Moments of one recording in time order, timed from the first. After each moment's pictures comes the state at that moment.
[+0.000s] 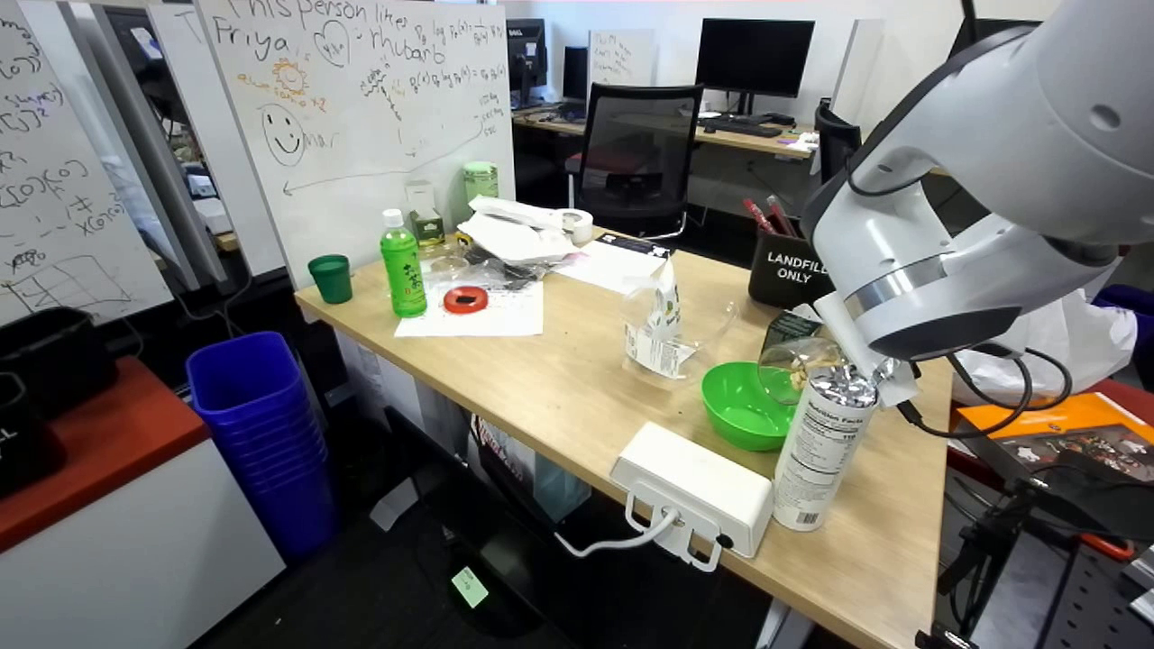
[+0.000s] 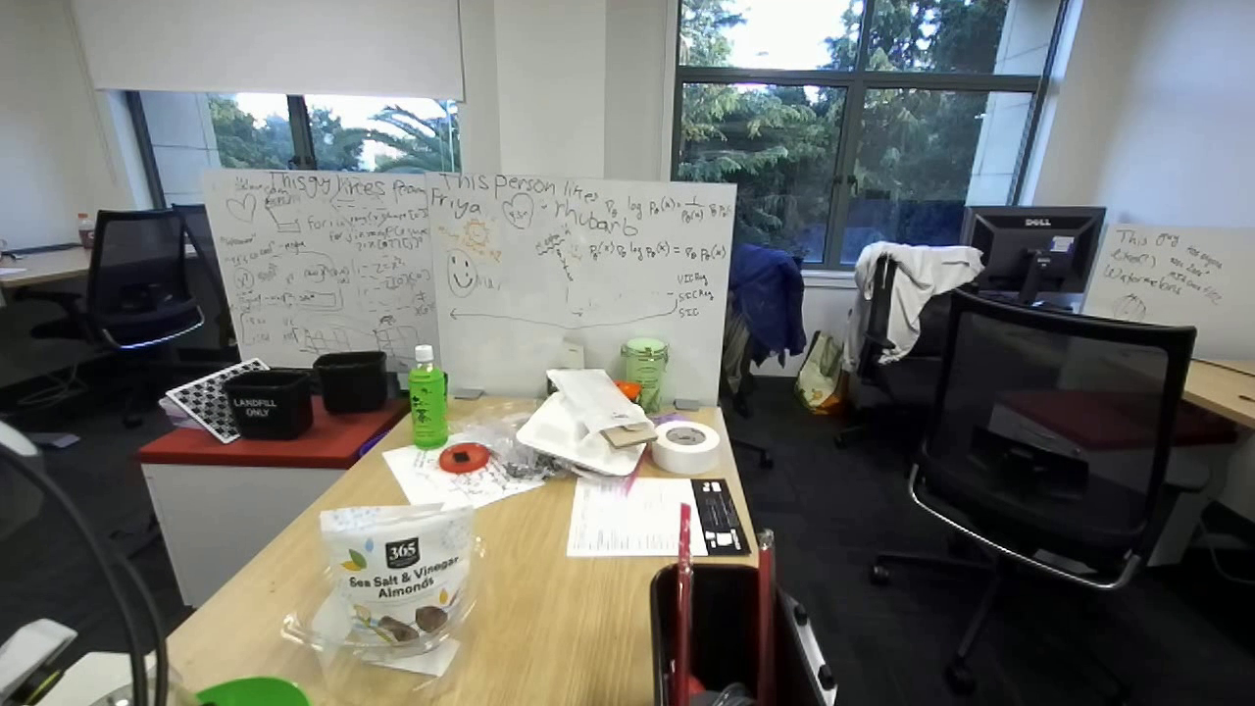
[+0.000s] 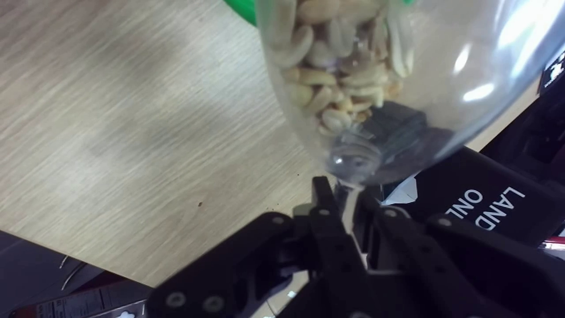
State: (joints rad) arm 1.26 0.87 -1.04 -2.53 2.48 2.99 -0.13
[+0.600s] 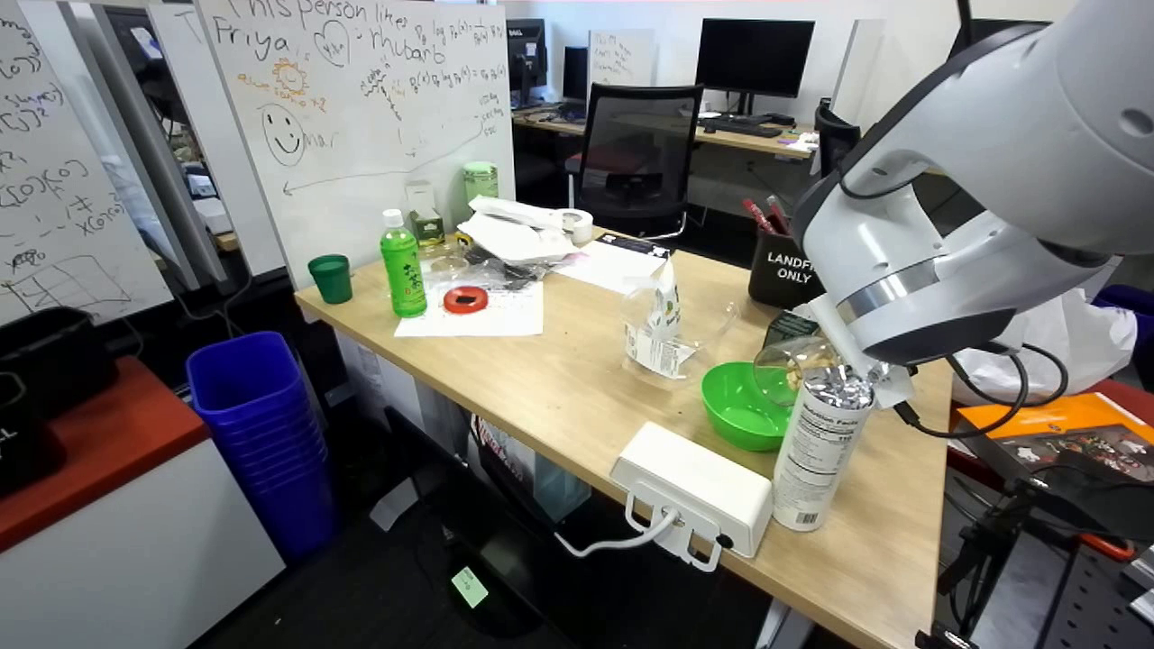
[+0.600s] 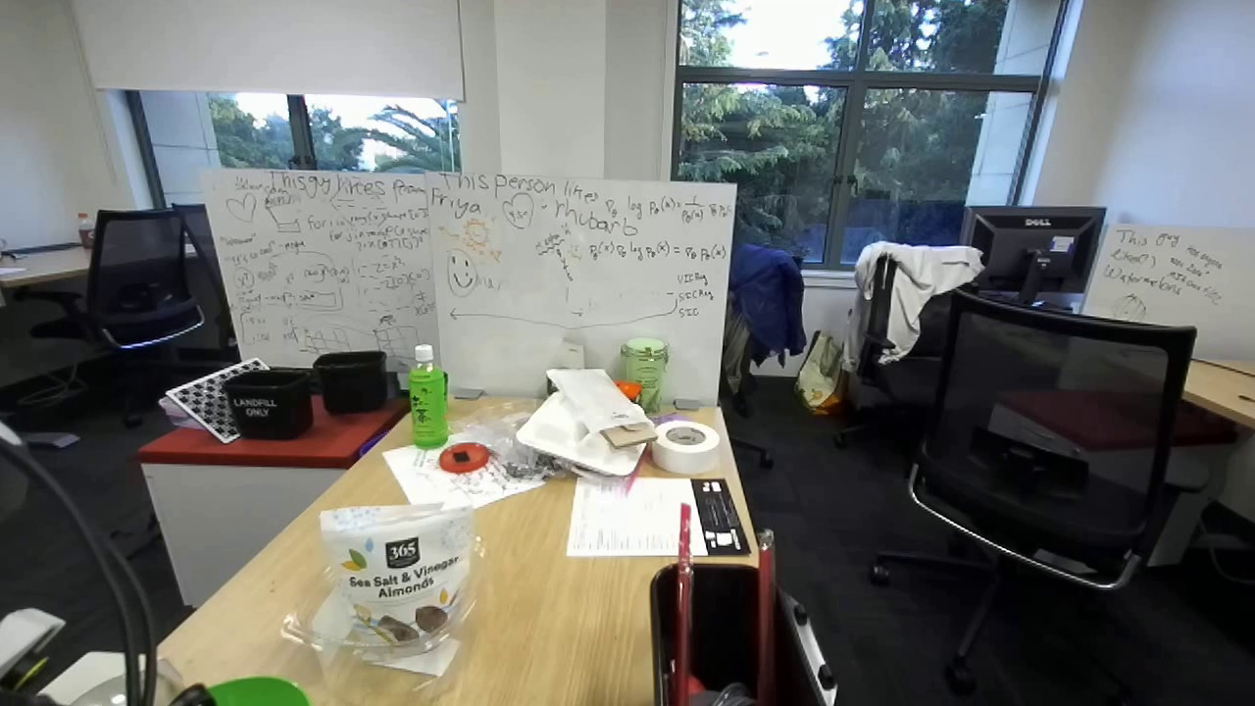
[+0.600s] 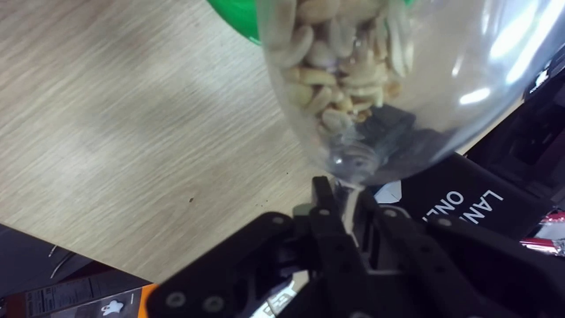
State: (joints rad) arm 1.30 0.87 -1.04 -2.52 2.47 3.03 -0.13
